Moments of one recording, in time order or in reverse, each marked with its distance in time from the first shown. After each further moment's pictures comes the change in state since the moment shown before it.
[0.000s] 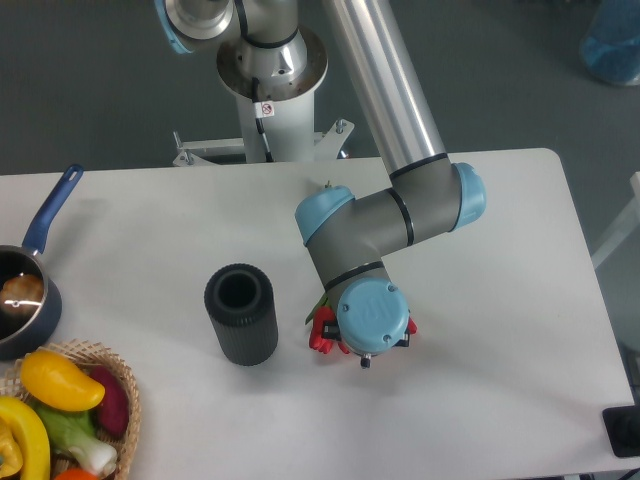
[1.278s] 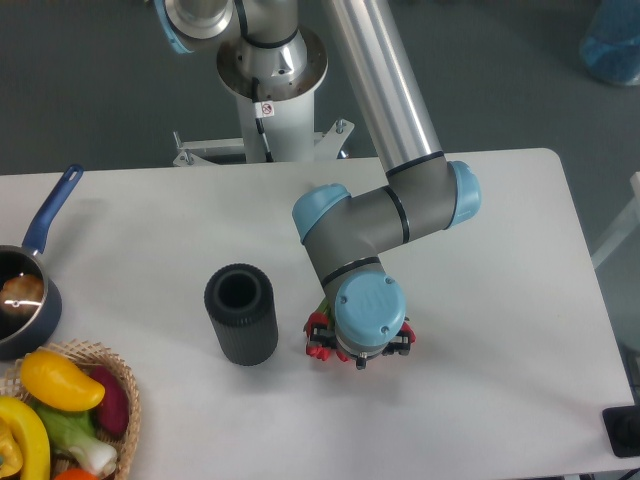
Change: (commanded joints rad) arm 0.000 -0.069 -0.012 0.011 -0.051 0.000
